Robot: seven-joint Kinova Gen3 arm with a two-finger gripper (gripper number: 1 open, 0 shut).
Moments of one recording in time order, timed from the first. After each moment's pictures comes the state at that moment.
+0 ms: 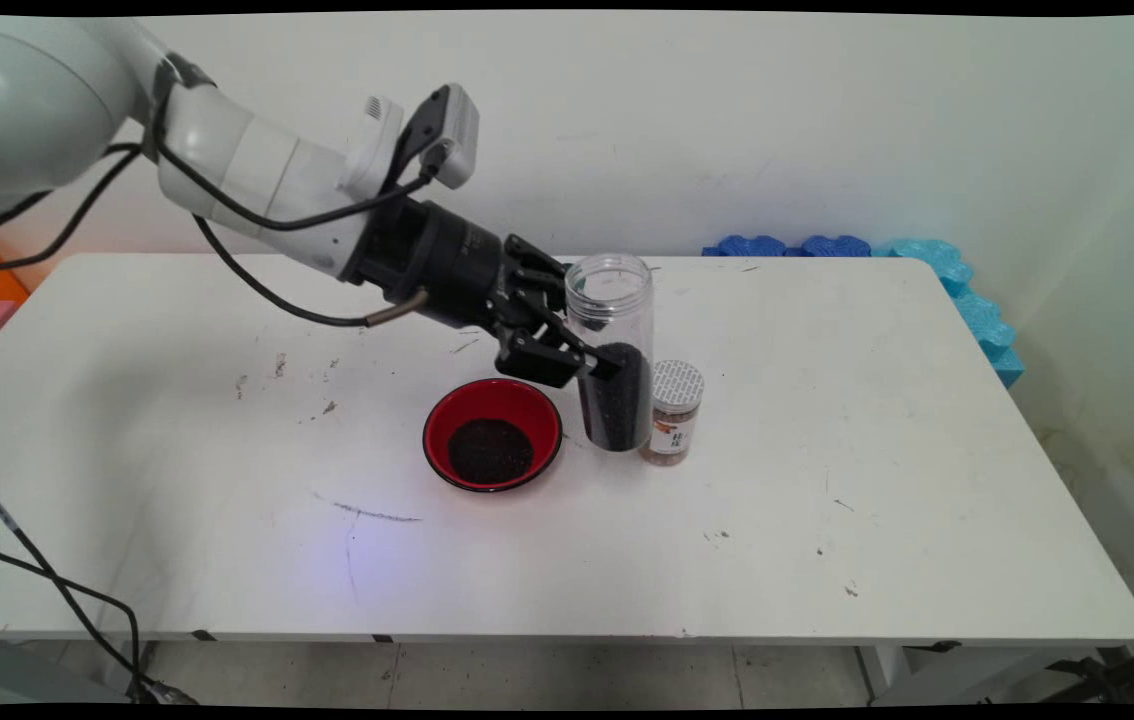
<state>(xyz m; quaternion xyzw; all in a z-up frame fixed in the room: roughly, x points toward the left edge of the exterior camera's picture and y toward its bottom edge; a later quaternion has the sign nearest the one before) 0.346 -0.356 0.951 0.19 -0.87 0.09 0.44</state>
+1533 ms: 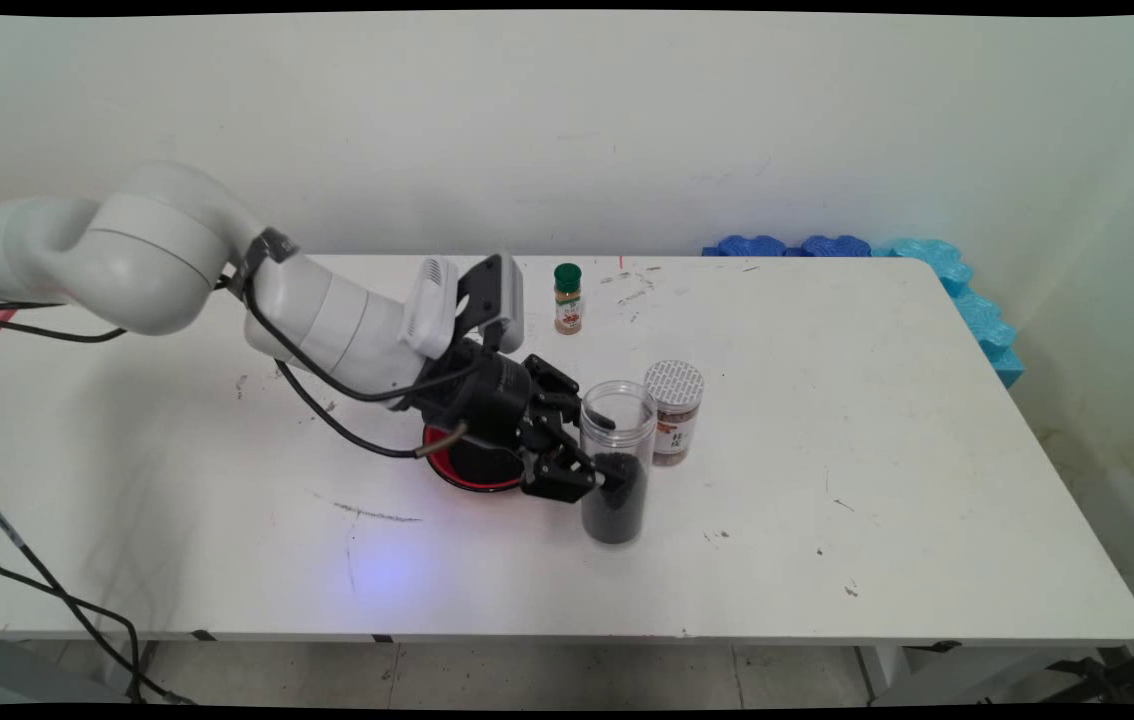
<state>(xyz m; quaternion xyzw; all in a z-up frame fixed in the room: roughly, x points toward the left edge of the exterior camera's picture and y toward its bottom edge) 0.318 -0.337 0.854 0.20 -0.89 0.08 0.40</state>
